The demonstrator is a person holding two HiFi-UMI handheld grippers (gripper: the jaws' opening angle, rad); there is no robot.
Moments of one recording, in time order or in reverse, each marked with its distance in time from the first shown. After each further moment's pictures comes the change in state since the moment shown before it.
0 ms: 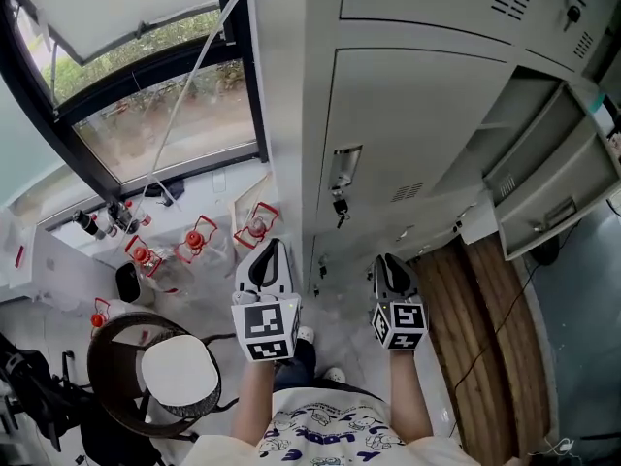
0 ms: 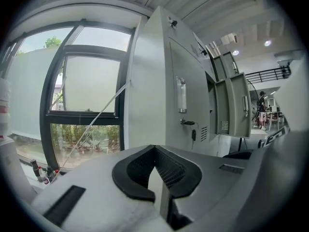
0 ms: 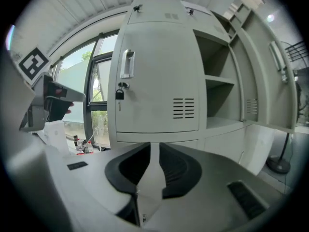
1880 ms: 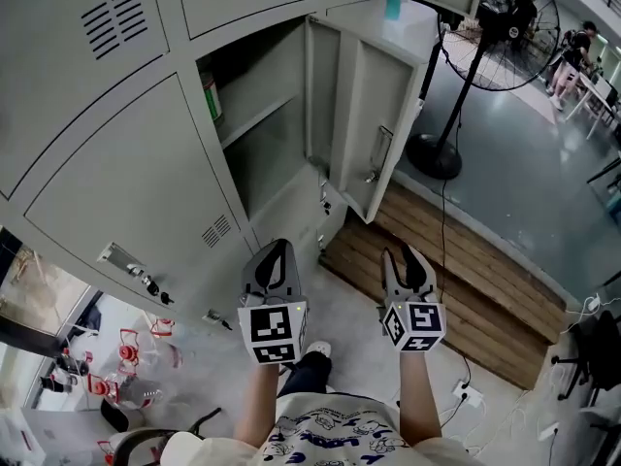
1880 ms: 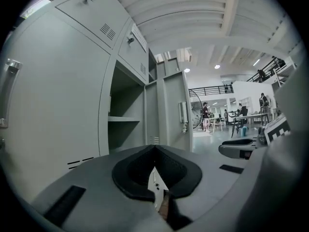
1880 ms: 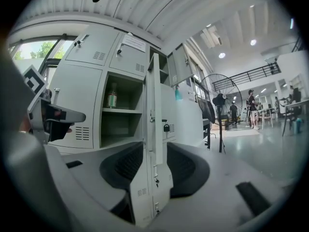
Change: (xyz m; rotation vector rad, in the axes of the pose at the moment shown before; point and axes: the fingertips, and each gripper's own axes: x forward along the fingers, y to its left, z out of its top) left arm 0.059 -0.380 0.043 0.126 -0.090 -0.657; right arm -0.227 -0.294 0.028 0.126 -0.193 -0.615
